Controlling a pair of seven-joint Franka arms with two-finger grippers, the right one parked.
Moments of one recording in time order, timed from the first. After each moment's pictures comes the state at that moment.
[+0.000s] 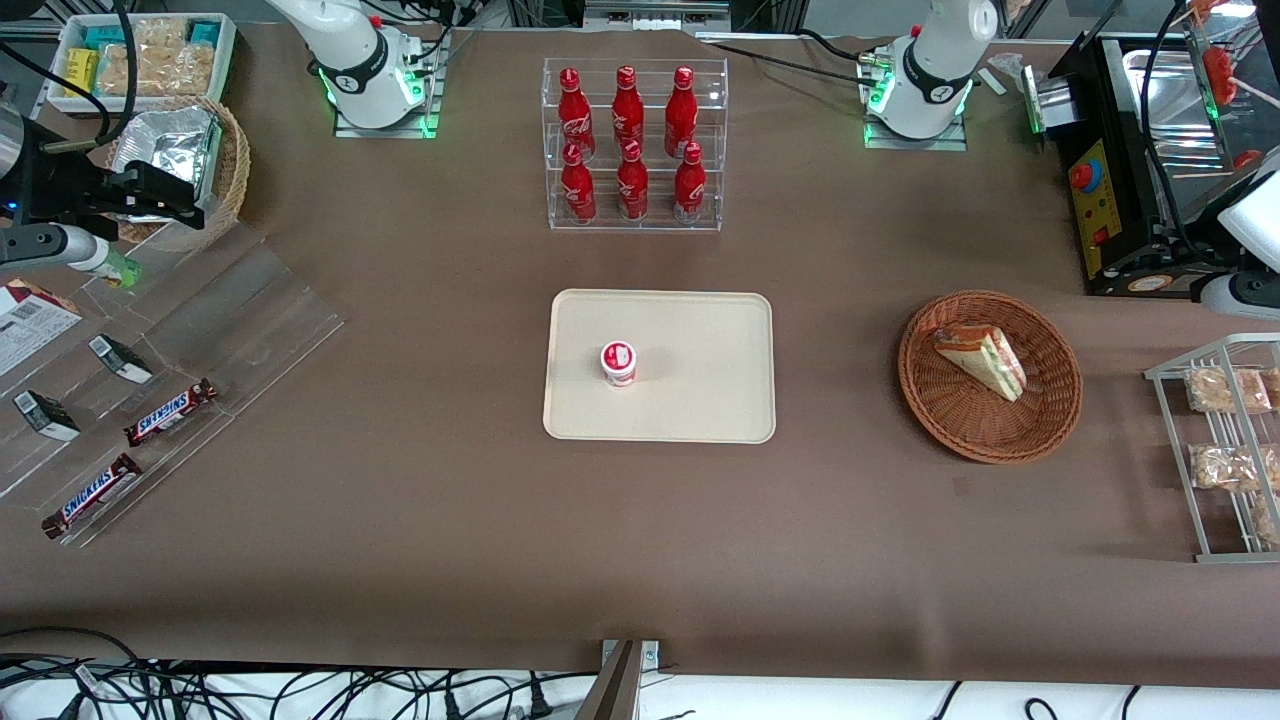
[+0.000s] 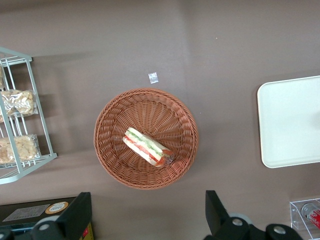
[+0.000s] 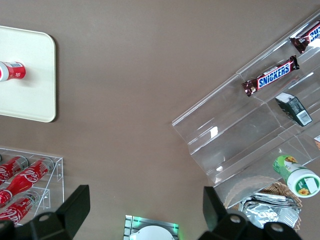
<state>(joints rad) 0.17 0.14 -0.20 -1.42 0.03 1.55 0.10</state>
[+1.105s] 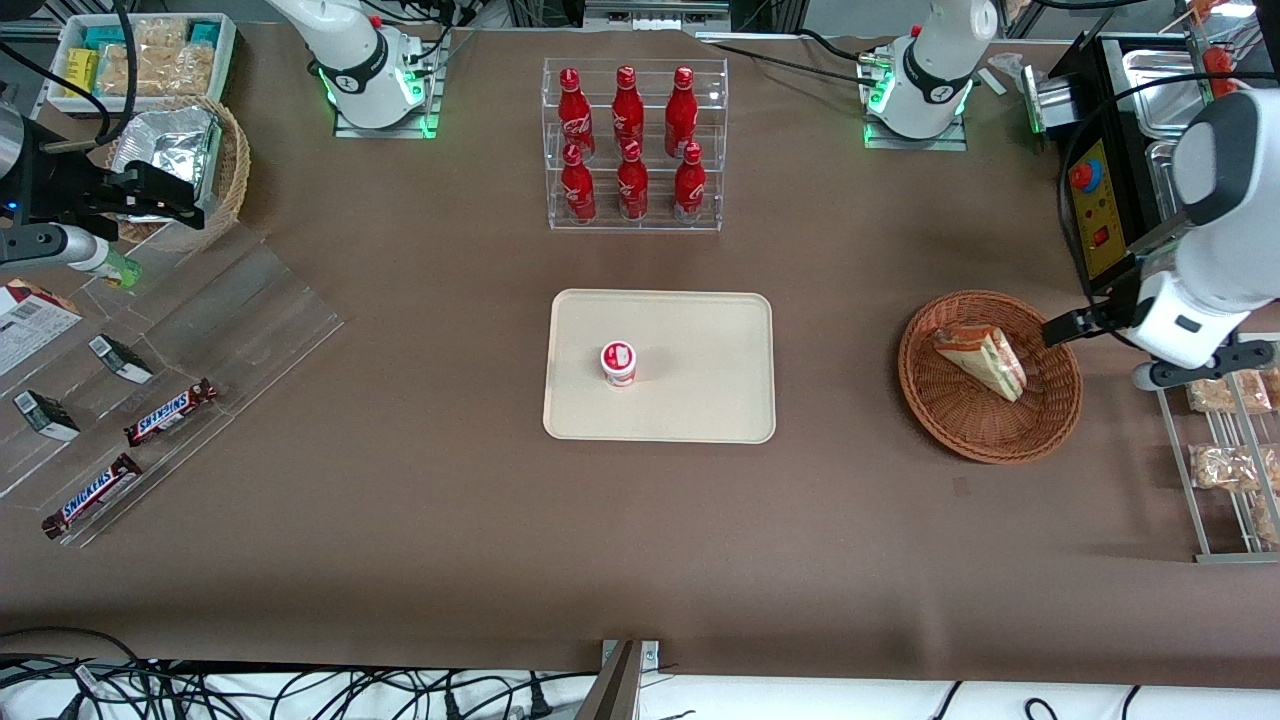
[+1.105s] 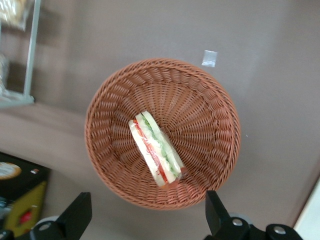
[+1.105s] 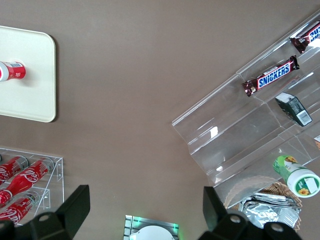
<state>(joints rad) 0.22 0.13 -0.18 -1.91 0.08 1.96 -0.36</state>
